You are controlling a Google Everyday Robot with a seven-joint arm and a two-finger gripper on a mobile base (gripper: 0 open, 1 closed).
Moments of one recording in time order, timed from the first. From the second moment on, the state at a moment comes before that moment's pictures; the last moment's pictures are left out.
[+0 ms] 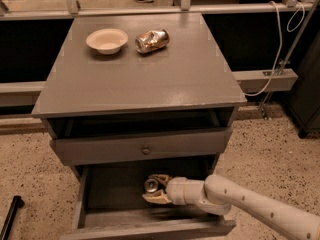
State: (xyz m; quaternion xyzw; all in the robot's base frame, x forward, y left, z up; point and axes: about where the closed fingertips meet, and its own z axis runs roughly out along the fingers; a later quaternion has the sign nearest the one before) arm 0.510 0.030 0.432 -0.50 0.66 0.33 0.46
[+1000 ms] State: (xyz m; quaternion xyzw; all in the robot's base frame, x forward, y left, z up) arm 0.414 -0.016 0.685 -0.64 0.46 0.28 0.55
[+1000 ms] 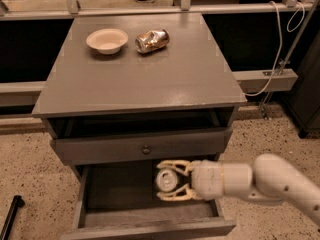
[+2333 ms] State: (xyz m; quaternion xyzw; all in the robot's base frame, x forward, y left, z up) arm 0.462 -0.053 0.851 -0.67 0.47 0.32 0.47
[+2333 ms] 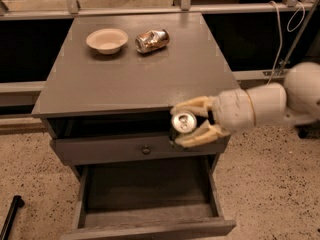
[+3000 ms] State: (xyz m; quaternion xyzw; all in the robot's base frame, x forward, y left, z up) arm 0.538 0.026 0.920 -0.67 0.49 0.35 0.43
